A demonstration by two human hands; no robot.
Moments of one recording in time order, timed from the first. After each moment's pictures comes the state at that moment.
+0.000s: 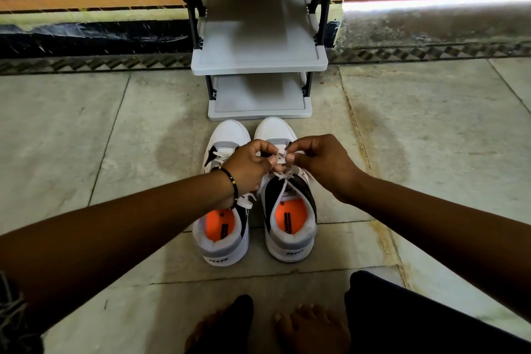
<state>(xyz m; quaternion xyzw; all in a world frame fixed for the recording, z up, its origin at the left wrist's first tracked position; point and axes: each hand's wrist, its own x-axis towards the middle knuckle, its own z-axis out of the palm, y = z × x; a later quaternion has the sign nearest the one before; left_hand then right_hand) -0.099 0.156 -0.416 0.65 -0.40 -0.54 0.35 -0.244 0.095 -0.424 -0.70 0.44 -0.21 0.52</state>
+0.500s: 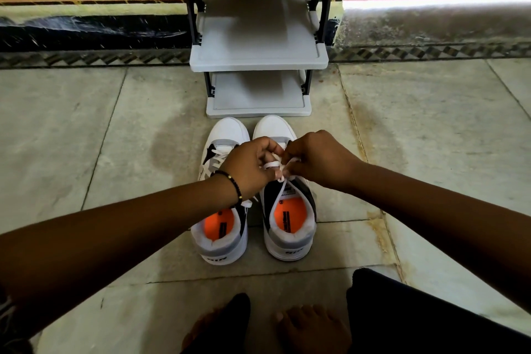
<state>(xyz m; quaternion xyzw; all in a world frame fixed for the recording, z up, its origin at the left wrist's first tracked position) -0.095 0.156 -0.424 0.66 -0.55 -0.42 0.30 -0.239 0.084 -0.411 -0.90 0.33 -0.04 0.28</state>
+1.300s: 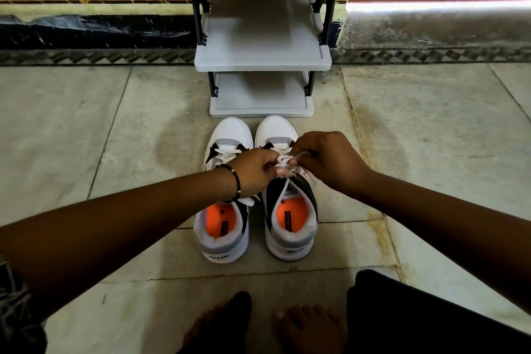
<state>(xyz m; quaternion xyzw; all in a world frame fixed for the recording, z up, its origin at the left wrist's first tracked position) -0.090 0.151 -0.428 0.66 -0.61 -0.42 0.15 -0.252 0.084 -0.417 -0.89 0.33 -0.16 0.27</state>
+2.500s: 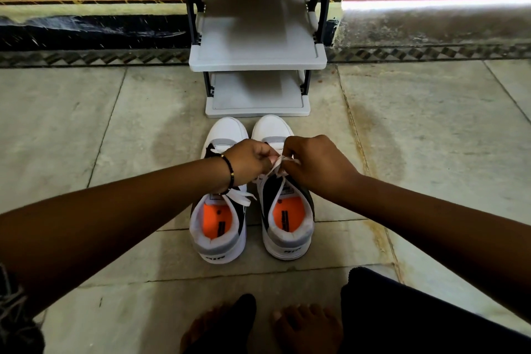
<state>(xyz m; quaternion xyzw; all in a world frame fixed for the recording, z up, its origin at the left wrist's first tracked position) -0.087 0.139 -0.424 0.66 -0.53 -0.49 0.21 -0.239 0.101 -0.412 -0.89 0.39 -0.10 0.23</state>
